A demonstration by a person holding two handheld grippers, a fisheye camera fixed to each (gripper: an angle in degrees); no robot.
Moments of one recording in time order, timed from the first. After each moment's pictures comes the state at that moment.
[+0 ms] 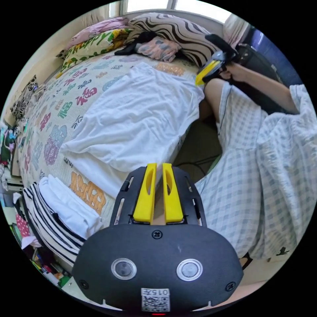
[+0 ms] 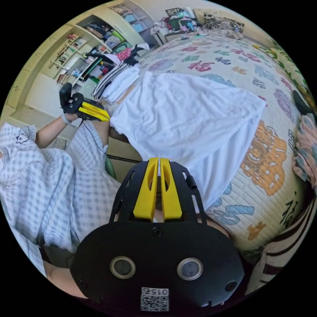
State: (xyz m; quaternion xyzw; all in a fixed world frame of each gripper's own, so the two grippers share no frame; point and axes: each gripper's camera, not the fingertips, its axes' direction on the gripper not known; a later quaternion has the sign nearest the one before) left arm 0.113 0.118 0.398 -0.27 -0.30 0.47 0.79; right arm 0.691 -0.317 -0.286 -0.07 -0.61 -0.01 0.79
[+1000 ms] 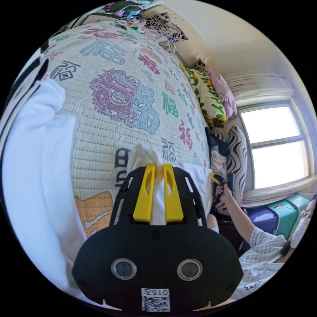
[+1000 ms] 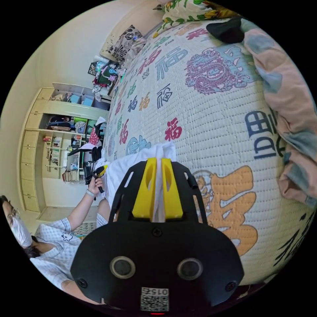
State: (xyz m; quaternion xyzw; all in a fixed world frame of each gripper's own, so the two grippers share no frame) left arm -0.112 -0.120 0.258 0.00 -0.11 0.01 0.99; right arm 0.868 -0.334 -0.062 -0.13 -0.65 0.33 0.67
